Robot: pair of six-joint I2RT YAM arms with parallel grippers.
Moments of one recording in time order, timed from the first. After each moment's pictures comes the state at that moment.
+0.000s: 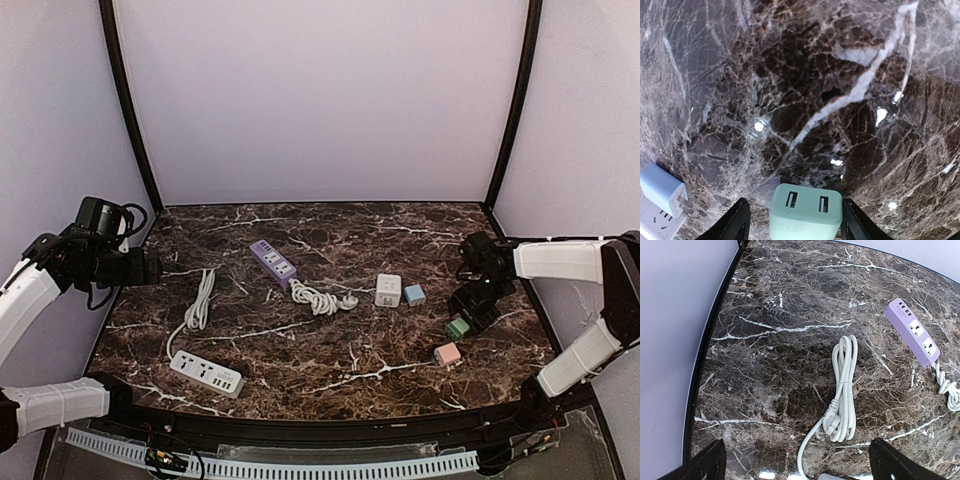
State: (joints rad) left arm -0.26 0.89 0.93 -0.92 -0.24 -0.34; right arm 0.35 1.46 0.79 -0.72 -0.02 1.35
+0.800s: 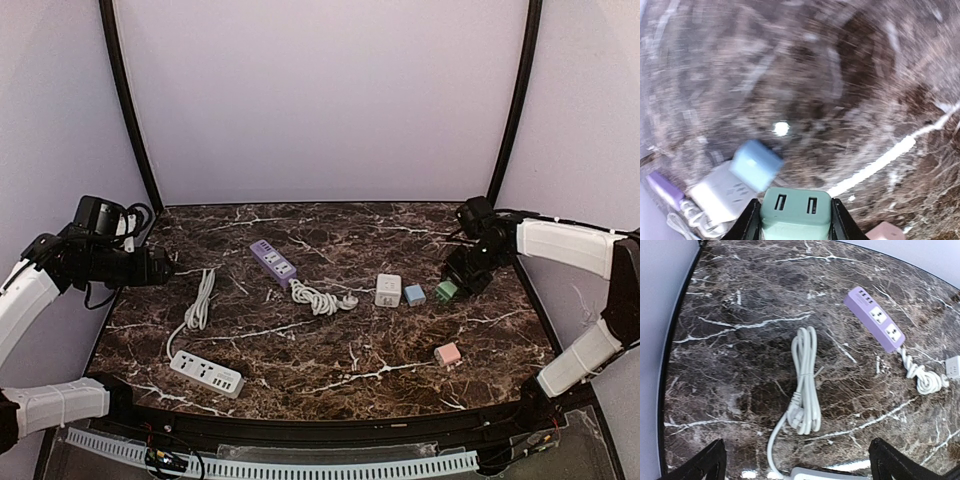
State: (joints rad) left arm -0.26 0.88 0.93 -0.90 -0.09 -0.31; right arm 0.36 1.47 0.96 -0.72 -0.02 1.21
